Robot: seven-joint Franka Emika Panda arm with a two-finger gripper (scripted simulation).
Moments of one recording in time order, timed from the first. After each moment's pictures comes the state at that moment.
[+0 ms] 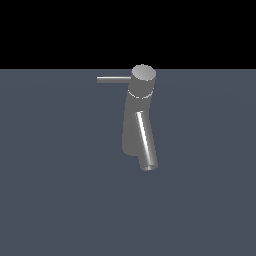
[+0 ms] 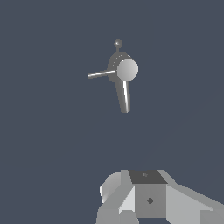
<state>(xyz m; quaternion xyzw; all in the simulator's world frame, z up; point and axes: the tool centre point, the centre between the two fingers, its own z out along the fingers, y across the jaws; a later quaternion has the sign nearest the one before) -0.244 -0.007 0.498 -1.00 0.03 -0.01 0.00</state>
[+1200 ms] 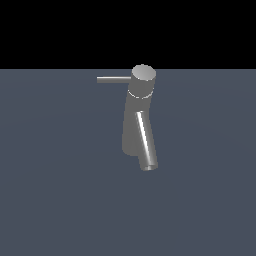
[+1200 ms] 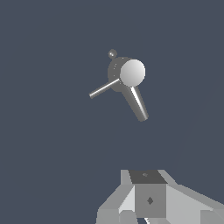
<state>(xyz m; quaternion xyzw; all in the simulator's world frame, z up) -0.219 0.018 0.439 -0.98 0.19 -0.06 0.06</state>
